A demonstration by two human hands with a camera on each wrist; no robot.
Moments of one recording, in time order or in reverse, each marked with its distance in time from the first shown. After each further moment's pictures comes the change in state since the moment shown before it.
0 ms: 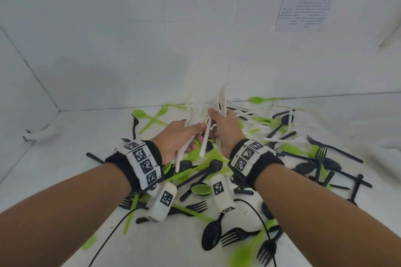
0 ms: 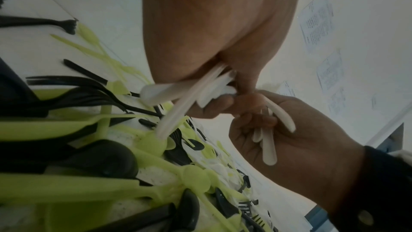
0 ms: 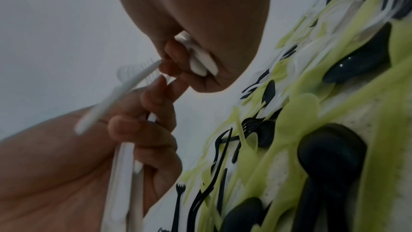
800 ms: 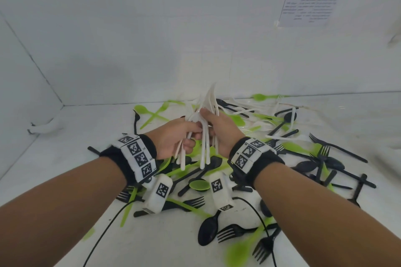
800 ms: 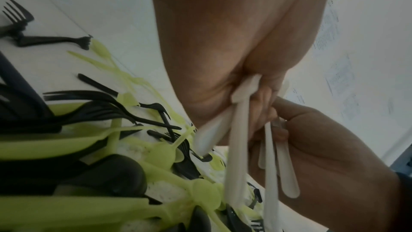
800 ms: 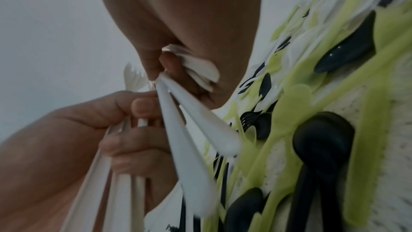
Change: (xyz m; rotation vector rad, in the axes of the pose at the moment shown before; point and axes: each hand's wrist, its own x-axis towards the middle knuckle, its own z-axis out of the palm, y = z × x) left_hand -0.009 0.010 0.001 -0.068 -0.216 -0.123; right_hand -0.012 0.000 -0.001 0.031 -0.293 0.140
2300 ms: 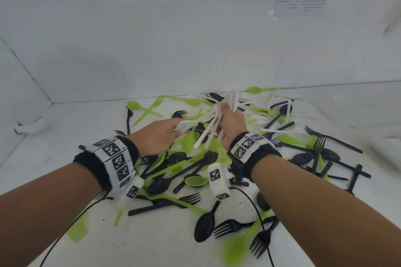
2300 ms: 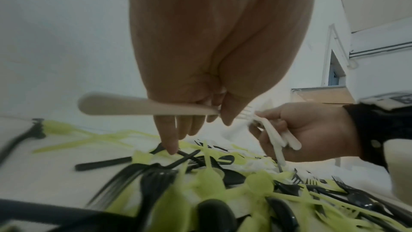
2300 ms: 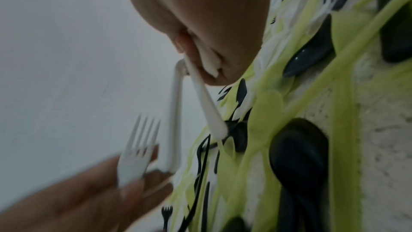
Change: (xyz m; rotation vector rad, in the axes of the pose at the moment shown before) left_hand -0.012 -0.012 -0.031 1.106 0.190 0.186; right_hand 0.024 0.011 -0.034 0.001 0.479 -0.062
